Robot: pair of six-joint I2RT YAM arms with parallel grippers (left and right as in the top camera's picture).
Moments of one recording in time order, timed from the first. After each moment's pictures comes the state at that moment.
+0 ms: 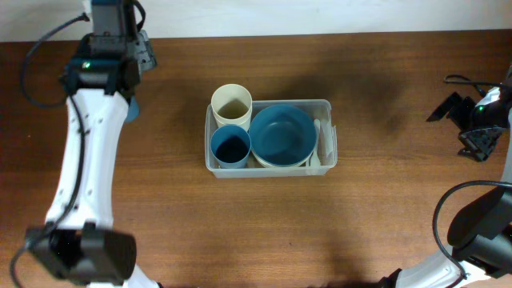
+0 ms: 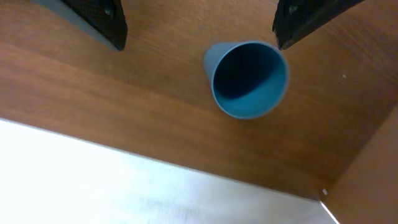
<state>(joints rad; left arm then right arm) -0.06 1.82 1.89 -0.86 -0.39 -0.25 -0.52 1.87 1.75 -1.32 -0.24 0.32</state>
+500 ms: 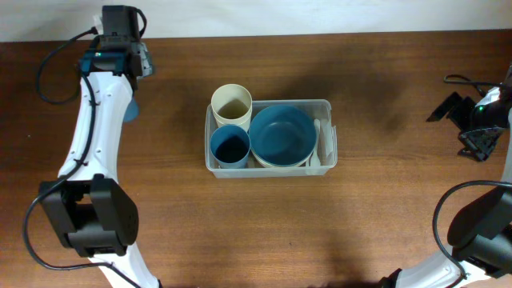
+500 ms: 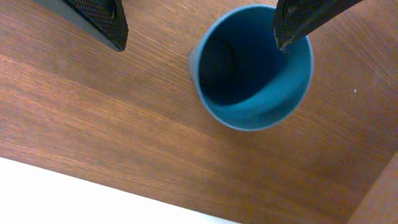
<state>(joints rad) 0.01 1.99 1.89 -0.82 -0.39 -0.25 -0.52 1.87 1.75 -1.32 -0.24 0.32</state>
